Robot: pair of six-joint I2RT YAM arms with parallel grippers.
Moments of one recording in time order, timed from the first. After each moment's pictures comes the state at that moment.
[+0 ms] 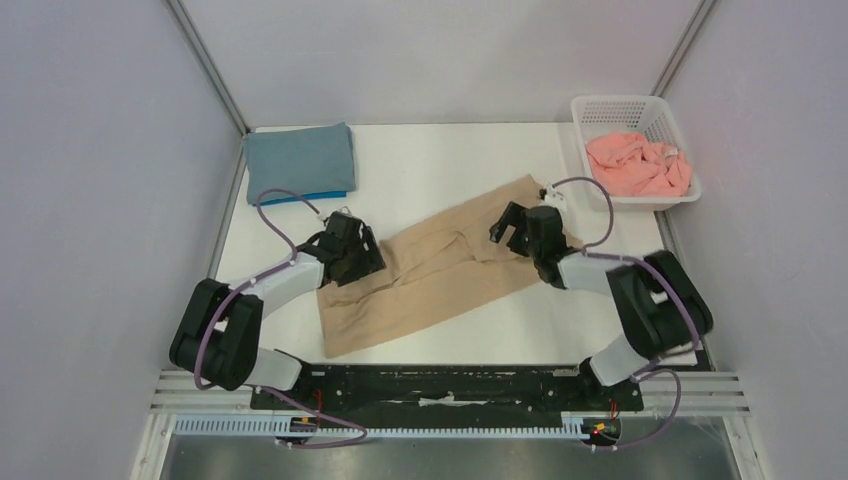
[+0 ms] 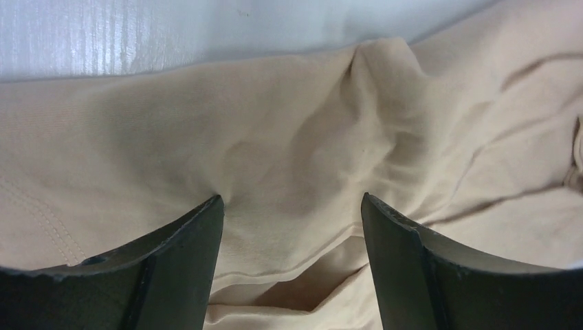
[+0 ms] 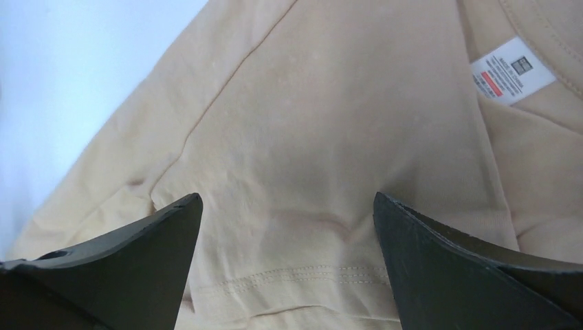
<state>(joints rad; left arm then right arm) -0.39 1.42 0.69 -0.26 -0.05 -0.71 0.39 1.49 0.53 0.33 0.18 0.67</state>
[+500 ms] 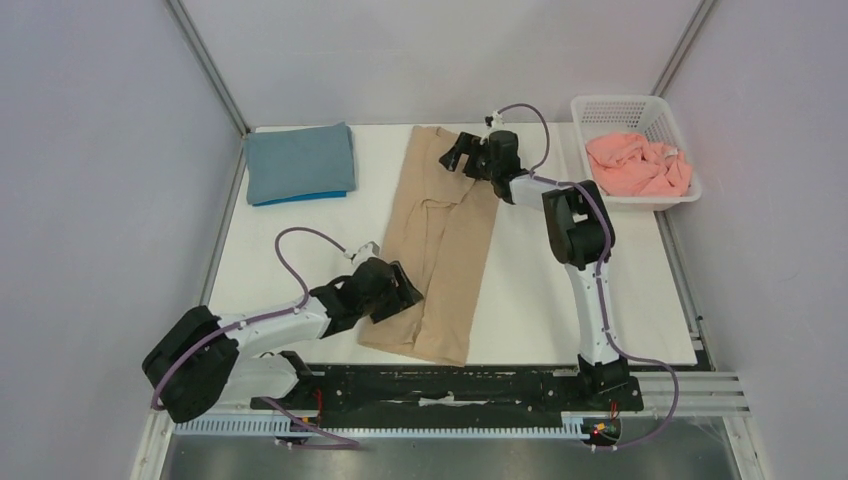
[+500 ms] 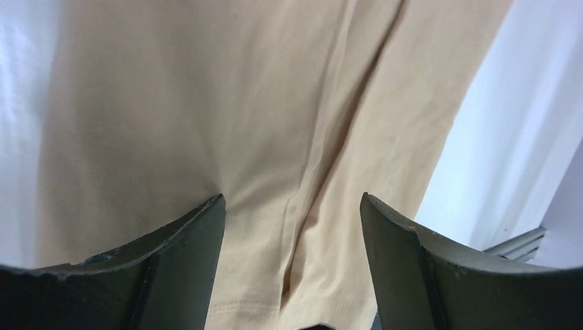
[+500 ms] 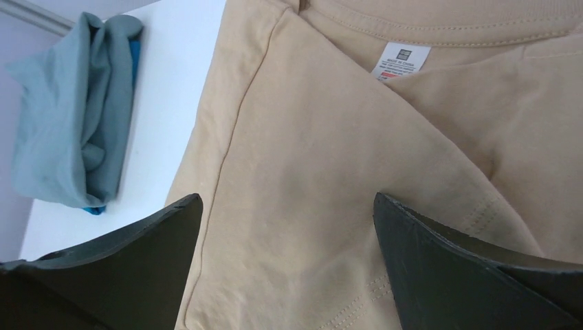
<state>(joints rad) -0.77 1.21 0.46 -0.09 -0.11 -1.09 0.32 2.35 1.59 0.36 -0.21 0.54</state>
